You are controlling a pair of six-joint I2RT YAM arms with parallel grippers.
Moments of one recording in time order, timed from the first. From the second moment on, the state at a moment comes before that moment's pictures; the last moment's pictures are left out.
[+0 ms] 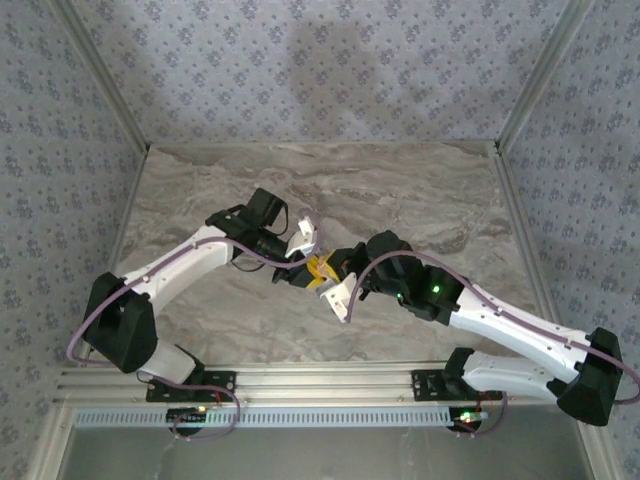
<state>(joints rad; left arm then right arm) -0.63 1.48 1.13 -0.74 0.96 0.65 0.97 1.04 0.86 -0.29 -0.02 -1.50</state>
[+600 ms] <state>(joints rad) -0.65 1.40 1.06 -0.65 0.86 0.65 1.00 1.04 0.86 -0.30 0.01 -1.57</state>
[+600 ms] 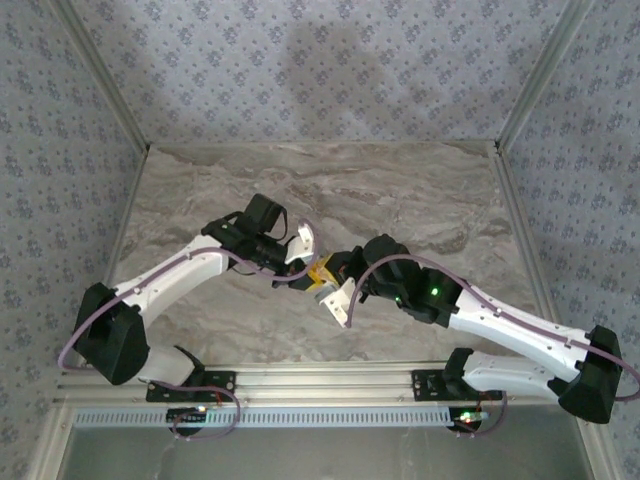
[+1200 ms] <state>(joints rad) -0.67 1.36 1.00 -0.57 0.79 0.65 1.01 1.05 0.85 -0.31 0.01 -1.67</state>
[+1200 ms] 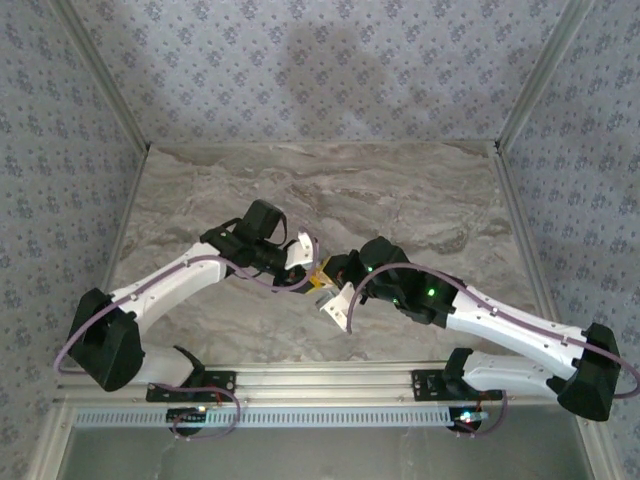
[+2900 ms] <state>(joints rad) -0.66 1.32 0.93 -0.41 0.77 0.56 1.04 1.05 0.81 -0.15 0.04 -1.64</state>
